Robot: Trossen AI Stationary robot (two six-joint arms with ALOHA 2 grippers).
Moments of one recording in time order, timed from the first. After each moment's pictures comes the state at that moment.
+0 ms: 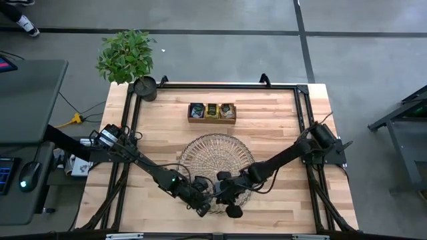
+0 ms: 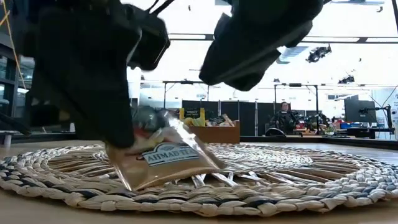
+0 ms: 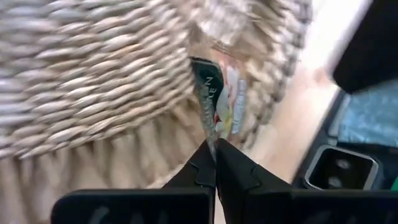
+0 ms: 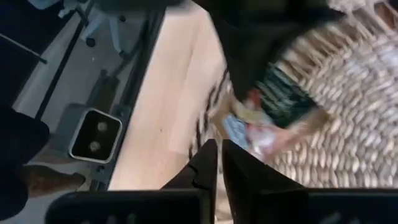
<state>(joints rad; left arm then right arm) -0.57 1.90 1.13 -0.11 -0.09 -1.34 0.44 1.97 1.27 -0.06 -0.11 0.37</state>
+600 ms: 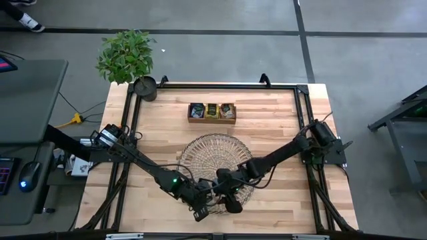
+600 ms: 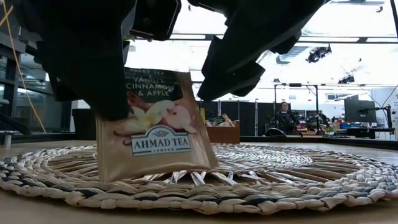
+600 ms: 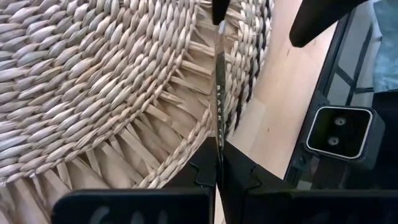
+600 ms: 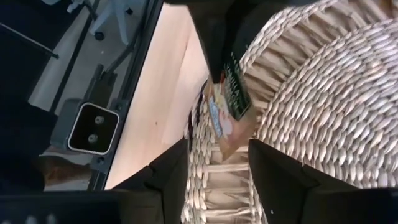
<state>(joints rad) -0.57 1.90 1.25 -0.28 -0.04 -1.08 0.39 1.96 1.27 -0.11 -0.20 0.36</state>
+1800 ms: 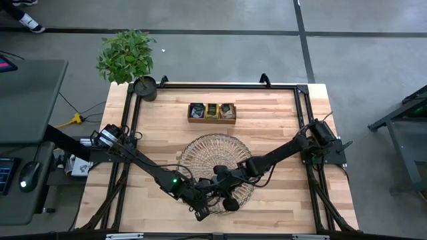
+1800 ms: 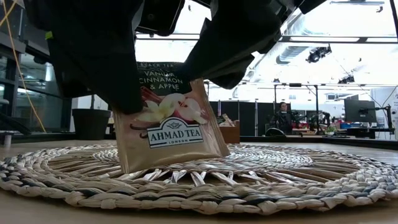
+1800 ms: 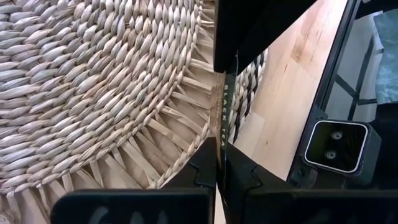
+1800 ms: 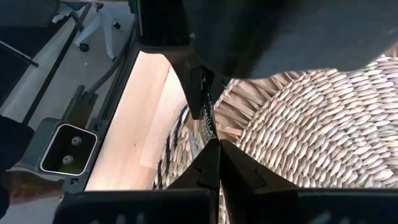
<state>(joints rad) -0.57 1.90 1.26 -0.29 -0.09 -1.08 0.38 1.96 1.27 -0.05 -0.13 0.29</state>
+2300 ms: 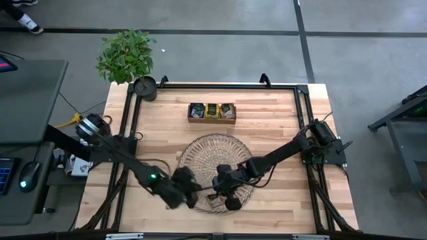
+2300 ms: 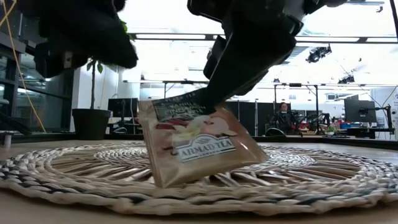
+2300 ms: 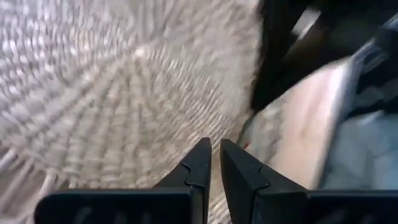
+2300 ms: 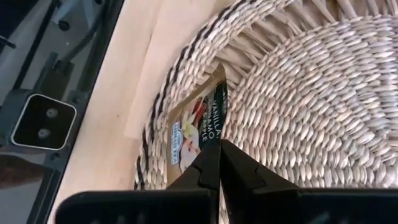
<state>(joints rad) -0.66 1.69 1.05 -0.23 -0.51 -1.24 0.39 1.95 1.27 -0.16 -0.10 0.30</state>
